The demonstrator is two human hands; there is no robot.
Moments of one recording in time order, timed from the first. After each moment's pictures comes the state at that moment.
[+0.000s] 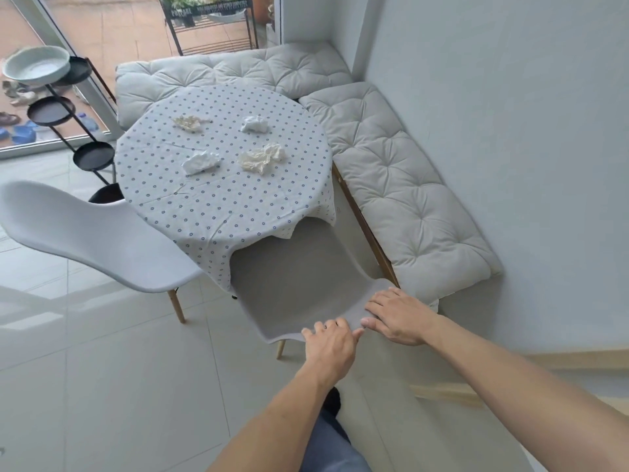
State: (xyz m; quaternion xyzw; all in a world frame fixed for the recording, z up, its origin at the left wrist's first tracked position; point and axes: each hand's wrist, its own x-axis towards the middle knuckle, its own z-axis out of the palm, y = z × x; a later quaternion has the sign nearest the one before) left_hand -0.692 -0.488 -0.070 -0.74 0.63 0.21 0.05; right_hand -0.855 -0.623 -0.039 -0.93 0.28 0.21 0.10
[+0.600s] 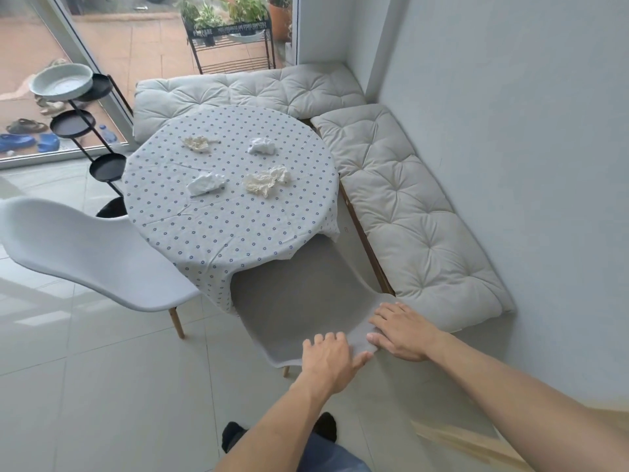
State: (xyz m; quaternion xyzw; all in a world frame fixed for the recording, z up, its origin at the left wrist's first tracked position) left_hand -0.680 -0.553 -0.052 -0.75 0.60 0.27 0.07; right_hand -0.850 -0.693 -0.036 -0.91 0.29 0.25 0.13
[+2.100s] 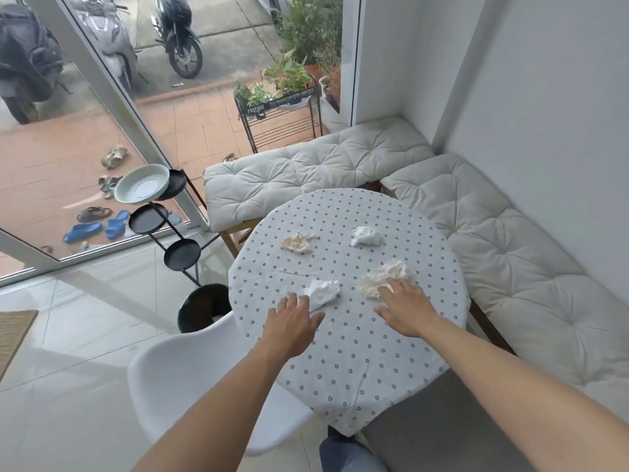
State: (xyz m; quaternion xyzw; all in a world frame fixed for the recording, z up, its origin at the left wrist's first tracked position) left_hand -0.143 -0.725 -0.003 -0.77 0.59 0.23 0.06; right_hand -0.396 -0.868 -0.033 -0.87 0.45 0.17 0.13
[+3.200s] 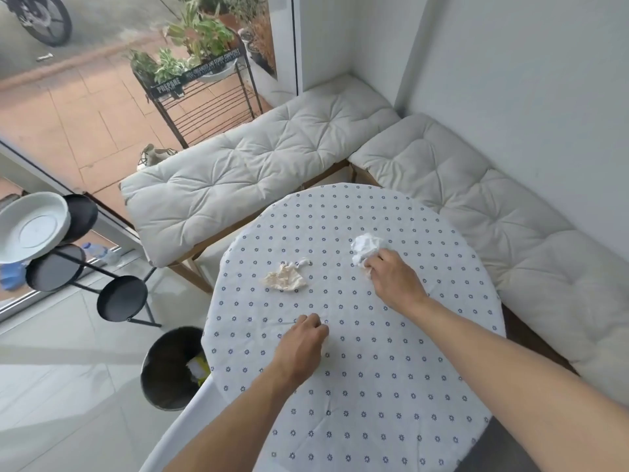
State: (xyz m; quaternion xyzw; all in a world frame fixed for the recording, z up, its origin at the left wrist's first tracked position) left_hand -0.051 -0.860 -0.115 -0.58 0.78 0.23 -0.03; right_hand -0.284 -0.995 -0.093 -0.80 0.57 -0.10 0.15
